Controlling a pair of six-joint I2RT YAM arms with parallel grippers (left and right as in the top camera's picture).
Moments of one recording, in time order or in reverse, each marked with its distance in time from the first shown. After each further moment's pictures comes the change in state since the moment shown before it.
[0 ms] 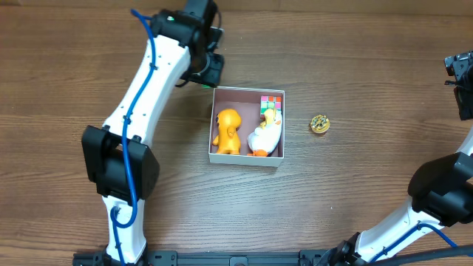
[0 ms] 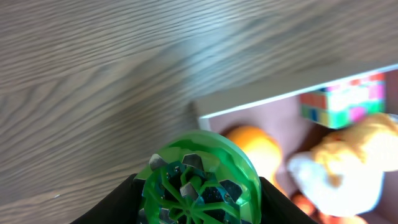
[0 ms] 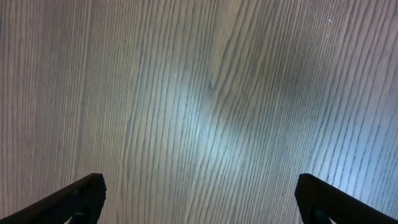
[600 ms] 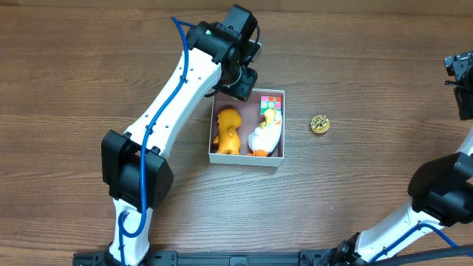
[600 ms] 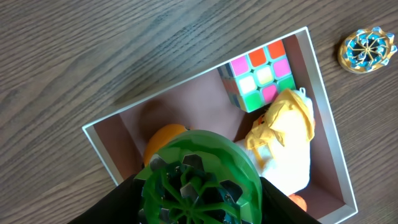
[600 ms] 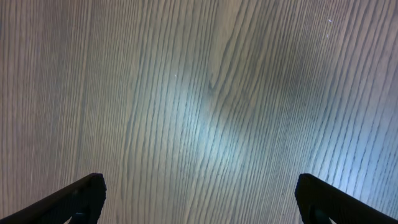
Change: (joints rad) left arm -0.152 0.000 0.004 0.015 0.032 0.000; right arm 0.000 0.000 0.000 0.000 0.000 0.000
